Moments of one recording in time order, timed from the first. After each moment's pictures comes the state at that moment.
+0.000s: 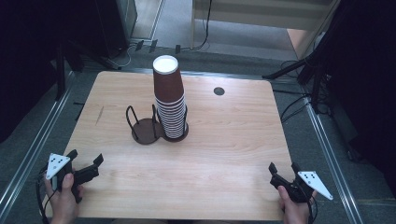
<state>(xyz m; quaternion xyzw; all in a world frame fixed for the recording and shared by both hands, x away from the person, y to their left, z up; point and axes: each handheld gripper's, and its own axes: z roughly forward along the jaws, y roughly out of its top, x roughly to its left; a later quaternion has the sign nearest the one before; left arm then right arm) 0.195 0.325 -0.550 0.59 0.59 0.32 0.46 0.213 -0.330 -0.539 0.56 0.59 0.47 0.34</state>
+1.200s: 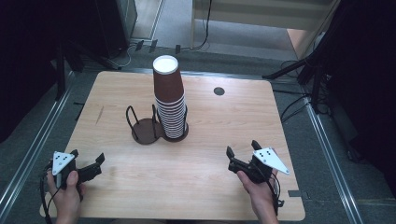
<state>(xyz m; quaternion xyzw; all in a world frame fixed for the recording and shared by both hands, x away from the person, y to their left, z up) 0.201 0.317 -0.551 0.59 0.60 0.34 0.42 0.243 -0.200 -0.482 0.48 0.65 0.51 0.30</state>
